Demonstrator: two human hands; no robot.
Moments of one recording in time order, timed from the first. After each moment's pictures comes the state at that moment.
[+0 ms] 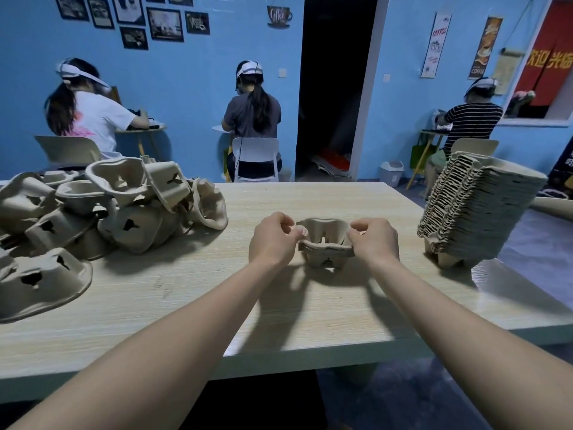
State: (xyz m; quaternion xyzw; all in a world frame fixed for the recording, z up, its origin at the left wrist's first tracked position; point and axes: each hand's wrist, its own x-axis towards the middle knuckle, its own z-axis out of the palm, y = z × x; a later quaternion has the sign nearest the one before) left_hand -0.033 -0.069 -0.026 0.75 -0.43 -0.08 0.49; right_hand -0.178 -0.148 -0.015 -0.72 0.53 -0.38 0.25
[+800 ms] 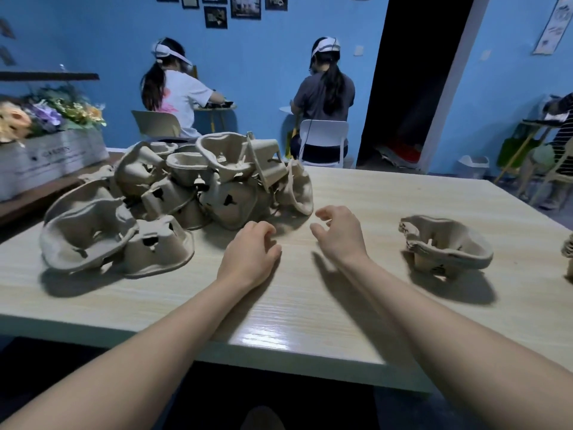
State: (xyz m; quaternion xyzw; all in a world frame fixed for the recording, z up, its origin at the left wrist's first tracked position) left_hand 0.100 0.052 -0.068 0.85 -0.41 0.04 0.32; right_hand -0.002 -0.073 -0.044 -0.86 0.32 -0.32 0.25
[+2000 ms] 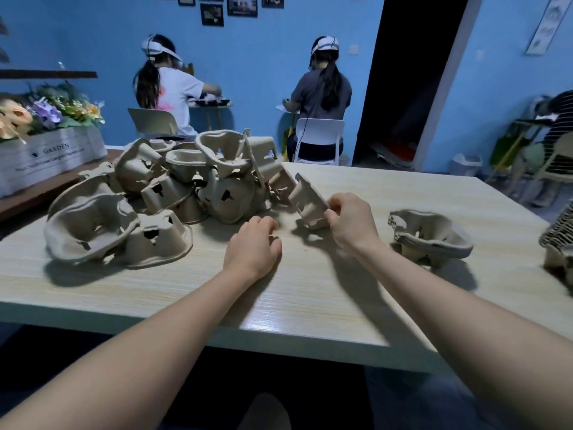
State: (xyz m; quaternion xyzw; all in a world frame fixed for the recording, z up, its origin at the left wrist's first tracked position) left_hand 0.089 0.047 -0.066 0.86 -0.43 0.05 0.28; right_hand -0.027 -0.077 -0.018 -0.87 0.32 -0.32 0.18
